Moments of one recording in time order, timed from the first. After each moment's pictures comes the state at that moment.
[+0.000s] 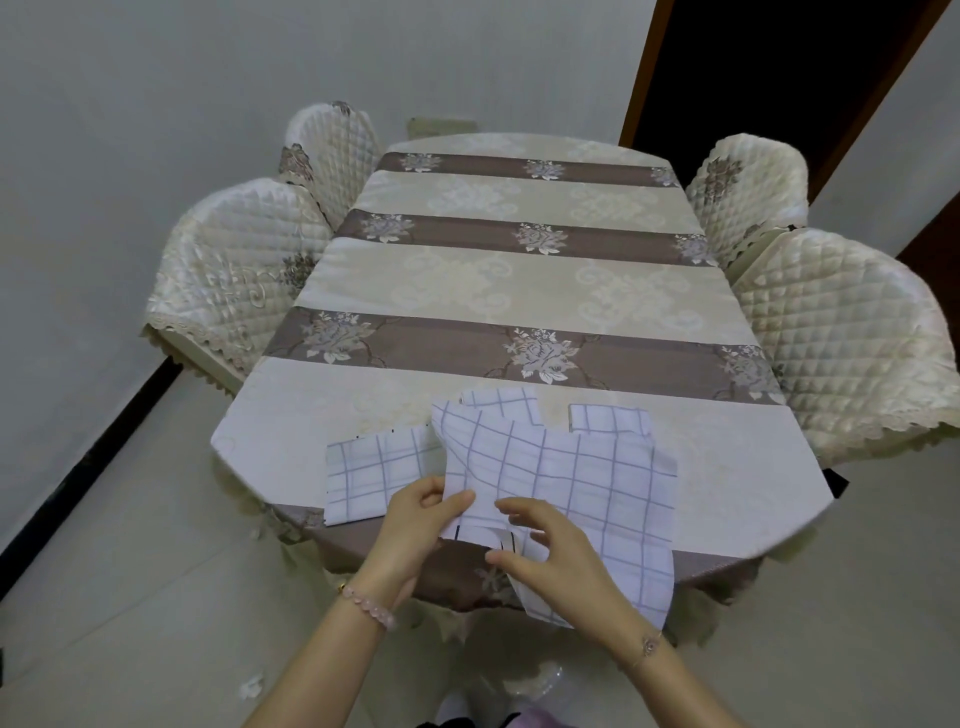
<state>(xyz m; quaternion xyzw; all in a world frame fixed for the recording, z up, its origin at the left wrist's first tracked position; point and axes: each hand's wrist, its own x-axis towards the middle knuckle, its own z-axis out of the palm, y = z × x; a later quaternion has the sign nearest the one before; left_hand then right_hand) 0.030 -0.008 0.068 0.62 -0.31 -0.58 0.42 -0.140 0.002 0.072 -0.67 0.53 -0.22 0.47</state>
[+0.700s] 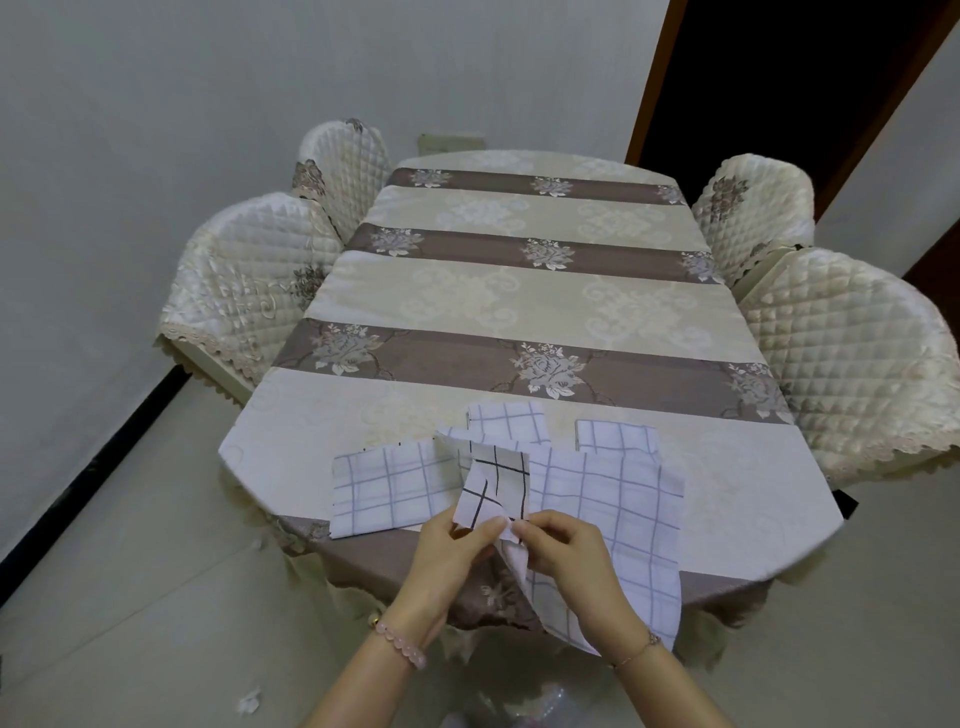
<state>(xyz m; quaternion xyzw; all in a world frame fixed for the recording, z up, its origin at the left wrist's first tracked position) 0.006 0.002 0.066 0.61 -0.30 -0.57 0.46 -0.133 -0.012 0.068 -0.46 0.55 -0.36 0.59</state>
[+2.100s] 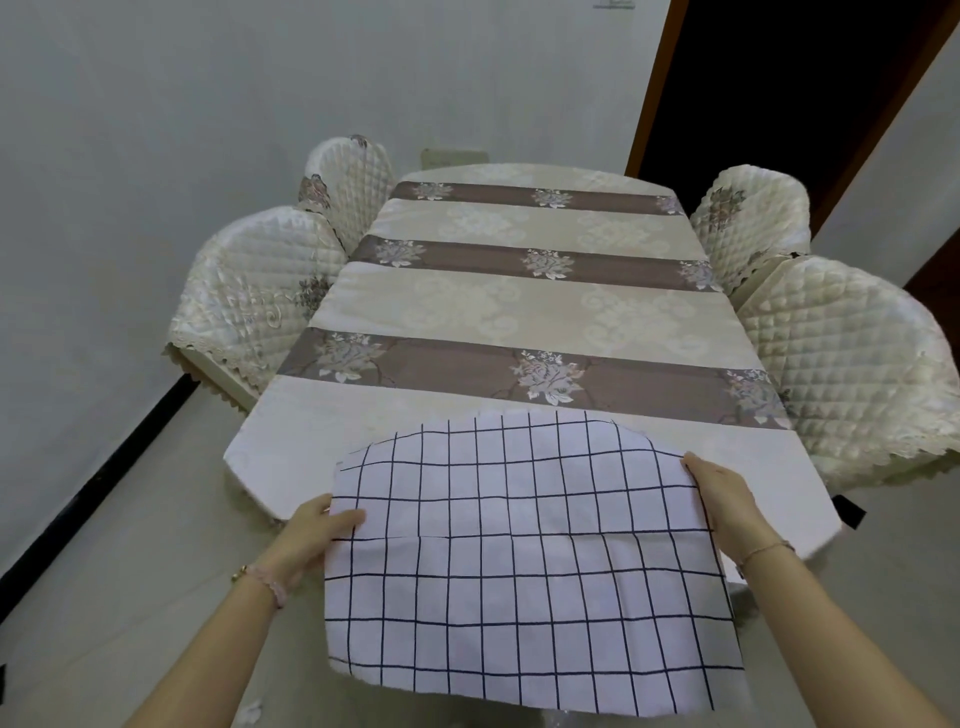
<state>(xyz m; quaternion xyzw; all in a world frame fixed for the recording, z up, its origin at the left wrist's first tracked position) 0.157 -0.020 0.027 0.74 -0.30 -0.51 0.33 -0.271 -0.101 0.067 -0.35 0.70 -0.40 0.48</state>
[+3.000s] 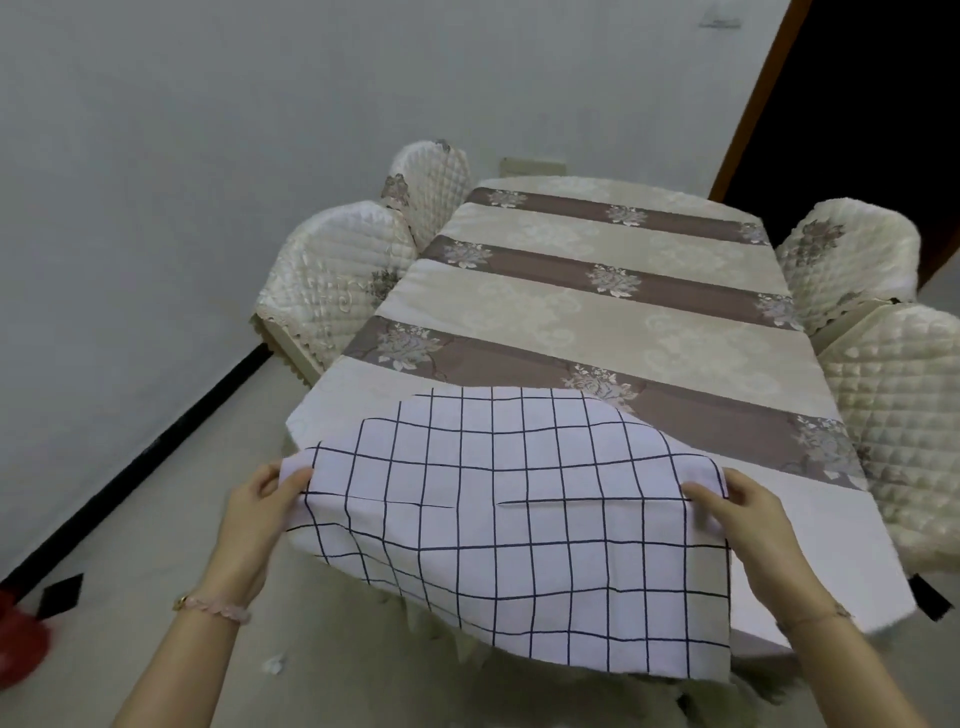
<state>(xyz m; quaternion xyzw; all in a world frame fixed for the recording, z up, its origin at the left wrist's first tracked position) 0.168 0.047 0.087 0.71 -0.23 -0.31 0.58 -0.243 -0.089 0.099 -0.53 0.60 -0.37 0.47</state>
